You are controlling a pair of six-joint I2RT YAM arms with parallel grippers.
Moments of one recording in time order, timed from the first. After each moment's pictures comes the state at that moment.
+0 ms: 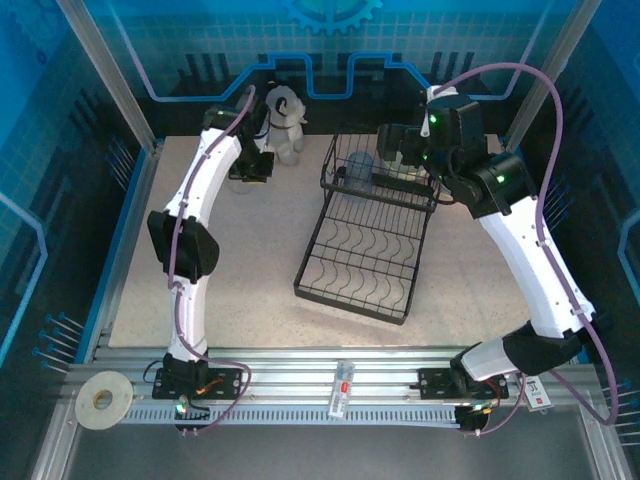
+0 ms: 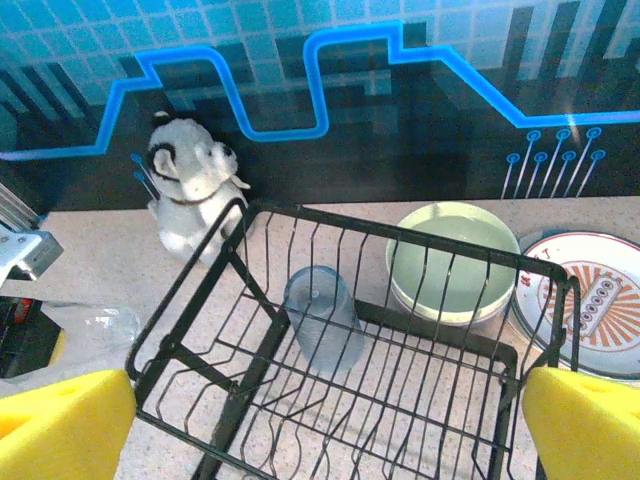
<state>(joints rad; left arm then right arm) -0.21 2.20 2.36 -1.48 -0.03 -0.22 0.50 1.46 1.94 -0.99 0.31 0.34</state>
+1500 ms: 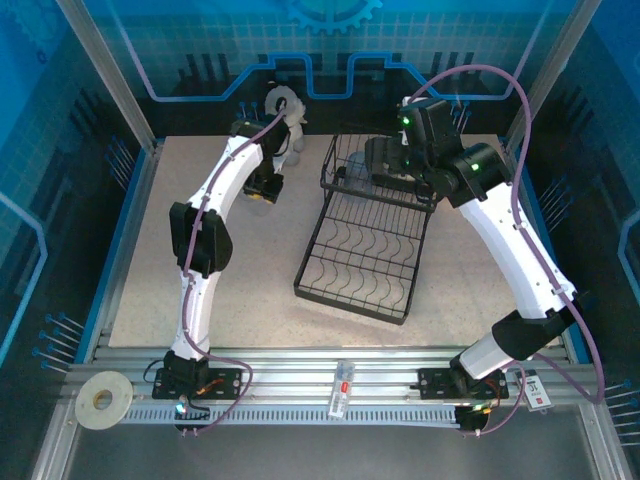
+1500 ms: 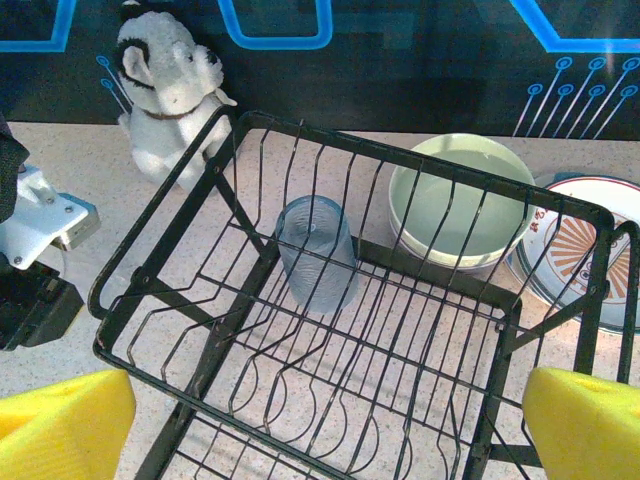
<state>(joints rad) -0.27 2.31 2.34 -1.52 -0.13 -0.06 0.53 1.54 1.96 -1.09 0.30 0.33</state>
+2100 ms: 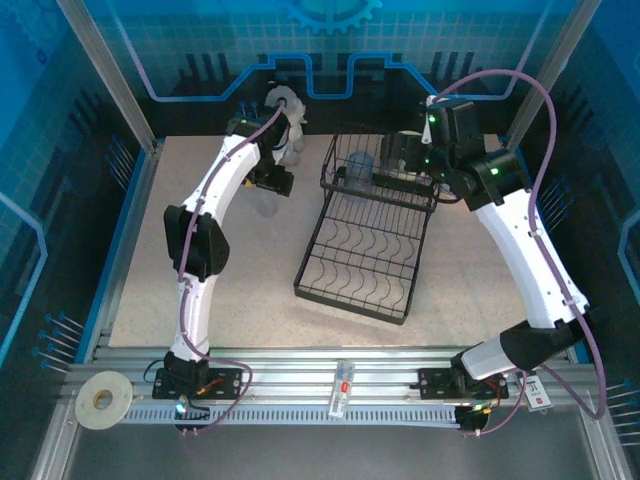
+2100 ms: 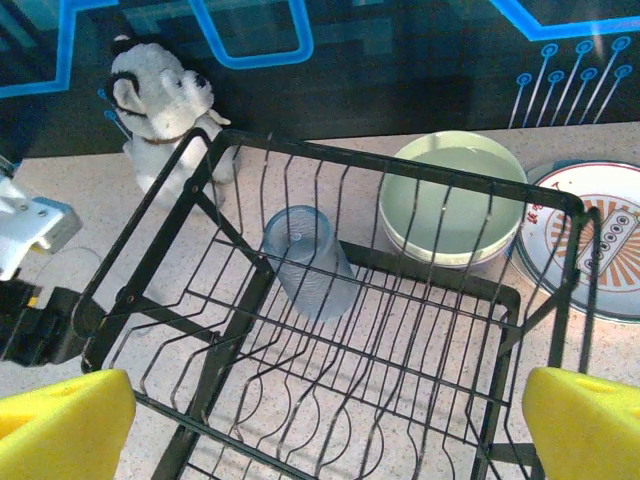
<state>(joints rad) -0.28 2.23 2.30 -1.42 -0.13 -0.09 0.40 1.45 1.86 -1.02 0.18 0.36</state>
